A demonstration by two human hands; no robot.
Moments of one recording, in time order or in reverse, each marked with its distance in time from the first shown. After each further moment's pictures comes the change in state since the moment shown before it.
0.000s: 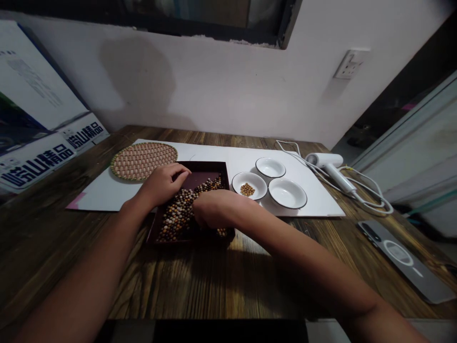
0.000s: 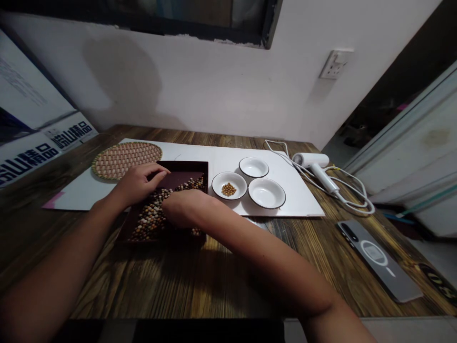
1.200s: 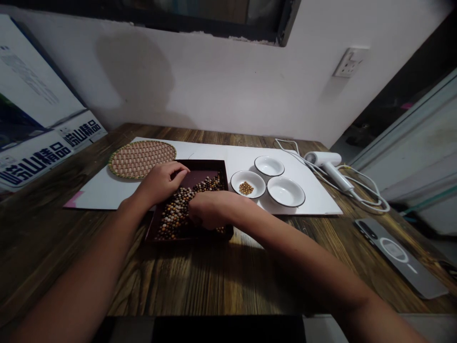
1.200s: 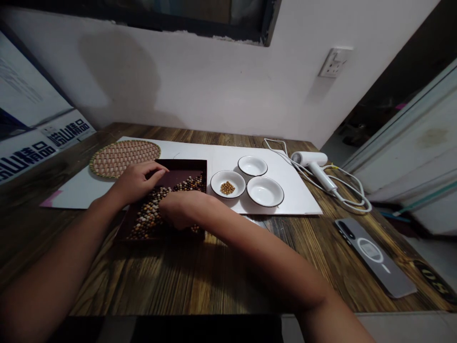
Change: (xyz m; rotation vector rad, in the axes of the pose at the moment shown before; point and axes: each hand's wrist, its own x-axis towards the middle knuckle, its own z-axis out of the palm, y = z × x) left_hand 0.000 0.002 0.000 0.001 0.003 0.002; right_hand 0.009 0.007 0.007 -0.187 -0.042 -0.237
